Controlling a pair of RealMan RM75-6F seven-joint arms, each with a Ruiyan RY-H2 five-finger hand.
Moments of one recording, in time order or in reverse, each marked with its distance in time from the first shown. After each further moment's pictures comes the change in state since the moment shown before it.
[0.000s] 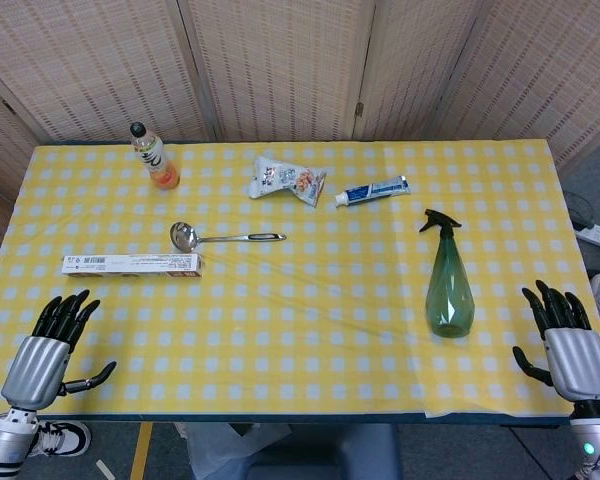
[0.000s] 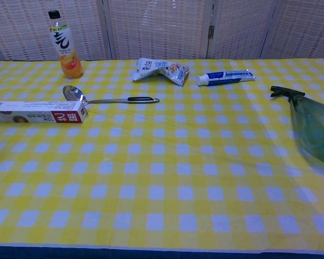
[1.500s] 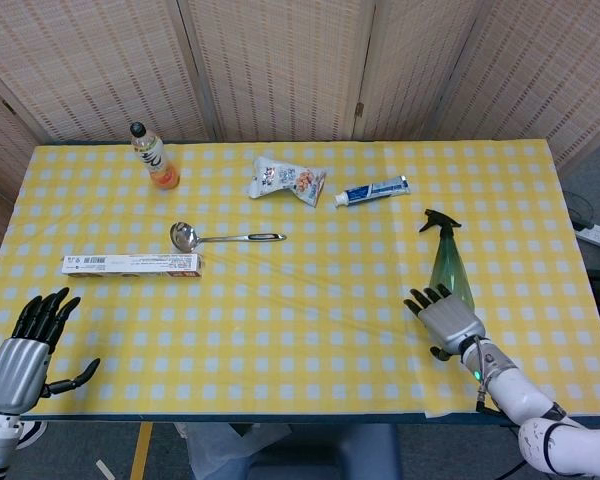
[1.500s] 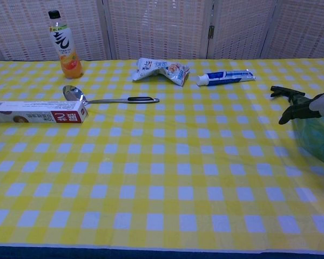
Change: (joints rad) left arm 0.030 0.031 -0.011 -0.012 -0.005 0.056 -0.068; right arm 0.747 0.088 -0.091 -0.284 0.804 -0.641 -0.708
